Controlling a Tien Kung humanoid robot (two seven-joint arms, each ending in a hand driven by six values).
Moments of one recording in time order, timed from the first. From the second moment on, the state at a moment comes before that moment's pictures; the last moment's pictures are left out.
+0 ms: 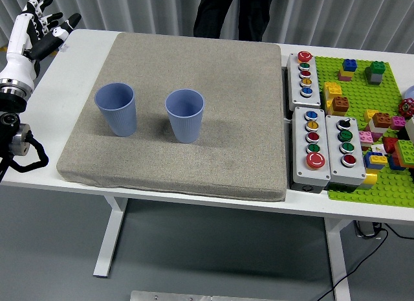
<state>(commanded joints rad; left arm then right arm) -0.46 0.48 -1.19 -1.21 0.99 0.23 -0.18 0.19 -0.09 1.41 0.18 -1.51 -0.01 -0.23</state>
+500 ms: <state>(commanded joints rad) -0.27 0.50 -1.20 -1.35 0.98 0.22 -0.18 0.19 -0.10 1.43 0.18 -1.53 -0.01 -0.23</state>
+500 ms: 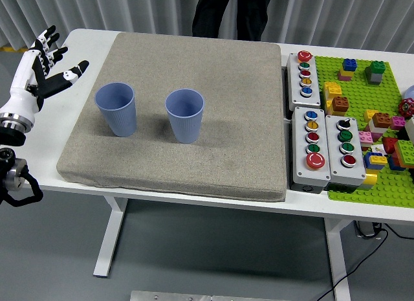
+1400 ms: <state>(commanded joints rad) -0.04 0.42 -1.20 -1.44 1.03 0.23 -0.20 0.17 -0.09 1.44 0.18 -1.56 0.00 -0.23</state>
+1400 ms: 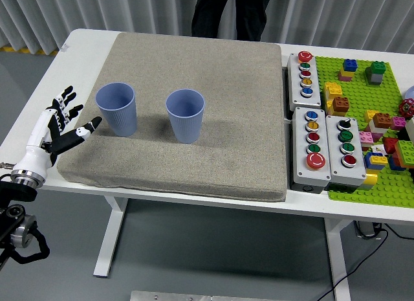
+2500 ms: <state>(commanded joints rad) -0.12 0.32 -1.12 -1.32 1.14 0.30 -0.20 0.19 -0.09 1.43 0.18 -1.53 0.00 -0.23</state>
